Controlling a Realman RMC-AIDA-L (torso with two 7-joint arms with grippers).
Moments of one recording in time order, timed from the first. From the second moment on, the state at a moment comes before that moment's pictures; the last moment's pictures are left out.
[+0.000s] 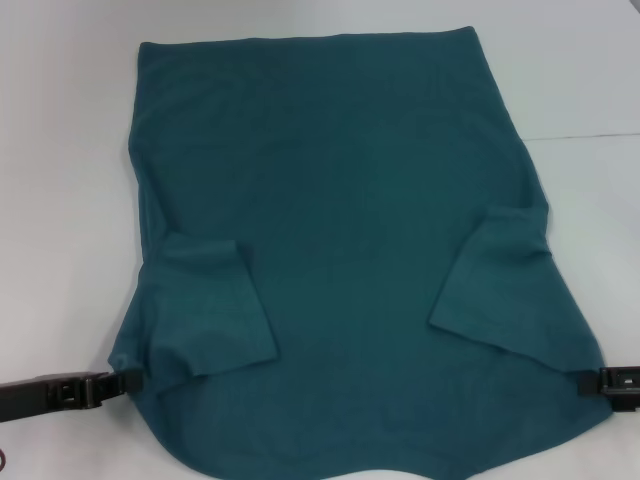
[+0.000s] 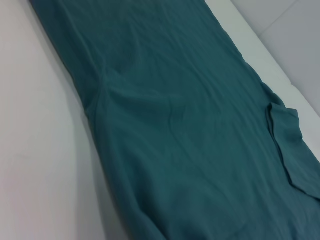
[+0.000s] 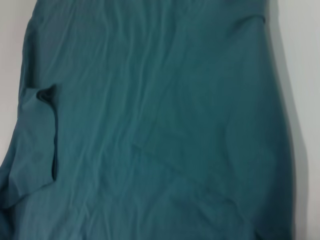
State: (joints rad) left arm -0.45 -2.13 0.50 0.80 2.32 1.48 -1.99; right arm 0.44 1.91 -0.48 -0.67 -2.43 -1.58 2.28
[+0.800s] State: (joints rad) left arm -0.45 -2.13 0.50 0.80 2.32 1.47 -1.99; right arm 0.52 1.97 -0.52 -0.66 -2.43 -1.59 2.27
